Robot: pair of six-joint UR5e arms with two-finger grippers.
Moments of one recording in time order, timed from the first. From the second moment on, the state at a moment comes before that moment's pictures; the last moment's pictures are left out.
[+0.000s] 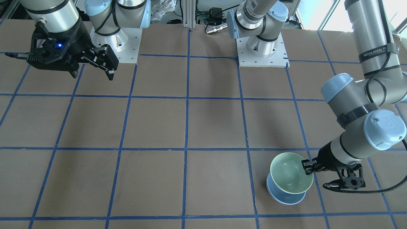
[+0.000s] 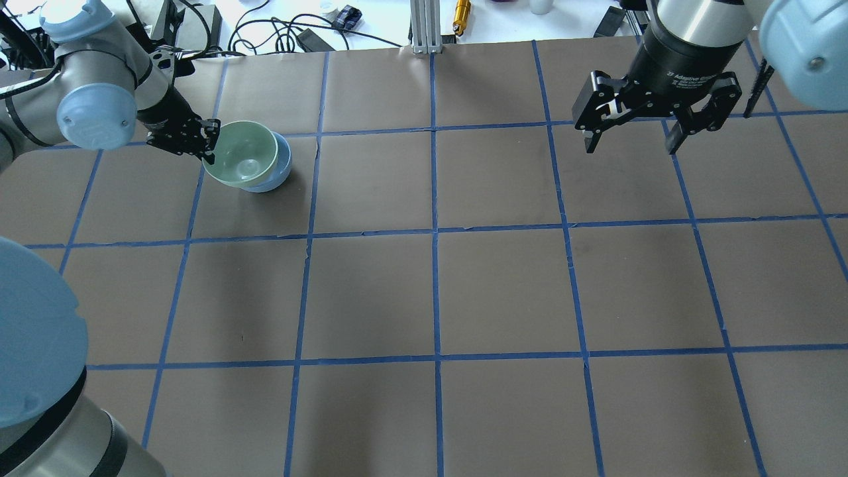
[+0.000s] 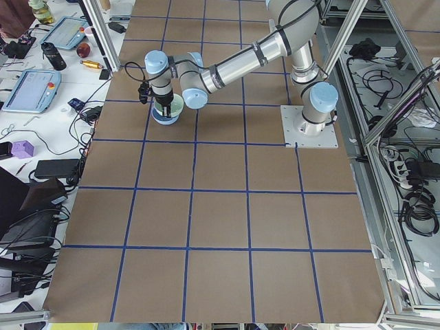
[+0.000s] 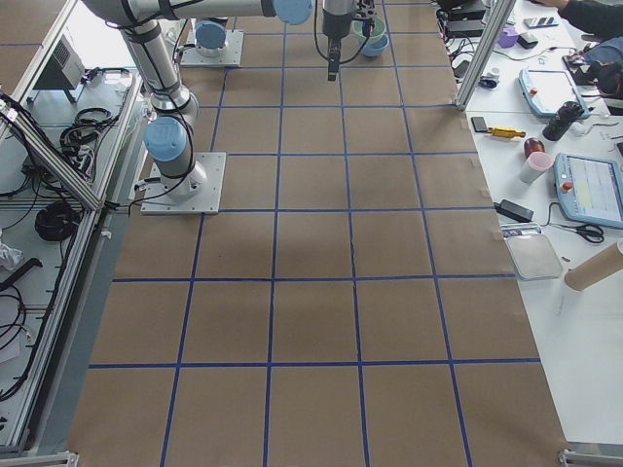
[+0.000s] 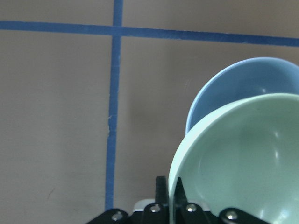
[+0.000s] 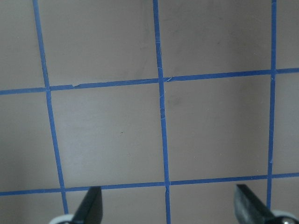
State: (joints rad) left arm -1.31 -2.06 -1.53 -1.12 1.52 0.18; right arm 1.57 -1.57 1.53 -1.51 -1.56 0.06
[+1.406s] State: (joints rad) left arm -1.43 -1.93 -1.53 -1.26 1.54 0.05; right arm 1.57 -1.57 1.53 -1.51 -1.56 0.06
